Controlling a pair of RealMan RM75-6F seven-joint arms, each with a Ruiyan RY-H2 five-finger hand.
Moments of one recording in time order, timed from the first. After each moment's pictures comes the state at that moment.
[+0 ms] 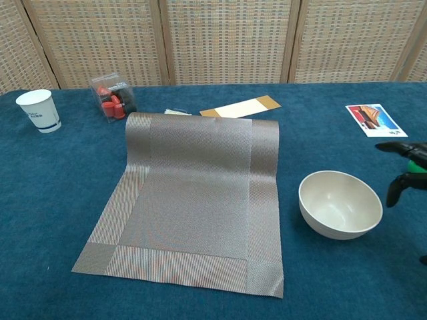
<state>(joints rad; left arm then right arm) -0.13 -1.33 0.03 -1.48 1.45 1.61 0.21 0.18 -1.49 -0.04 -1.45 -1.74 1.40 -0.25</state>
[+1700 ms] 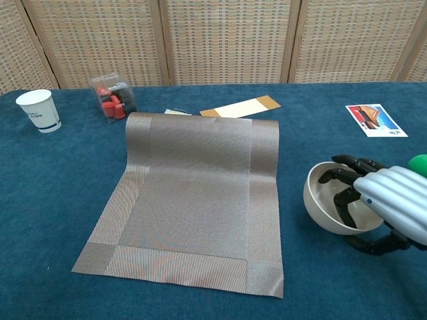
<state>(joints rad) -0.11 -1.35 -0.05 -1.45 1.45 1.53 0.16 0.31 -1.71 0.02 -1.28 -1.62 1.27 -0.31</state>
